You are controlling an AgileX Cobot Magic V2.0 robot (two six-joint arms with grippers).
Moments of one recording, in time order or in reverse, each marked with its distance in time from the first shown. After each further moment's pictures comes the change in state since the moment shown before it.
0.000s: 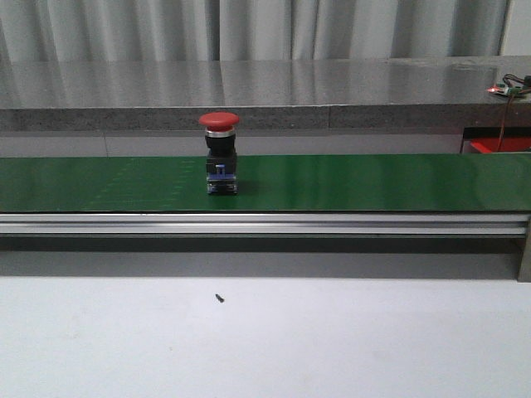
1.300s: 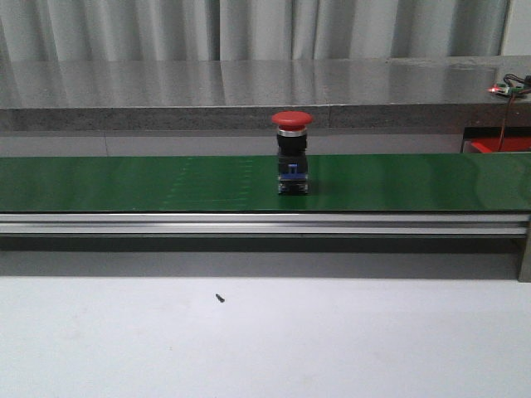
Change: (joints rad) left arm 0.000 0.000 0.000 0.000 0.000 0.000; right arm -0.092 0.213 0.055 0.084 -0.259 0.015
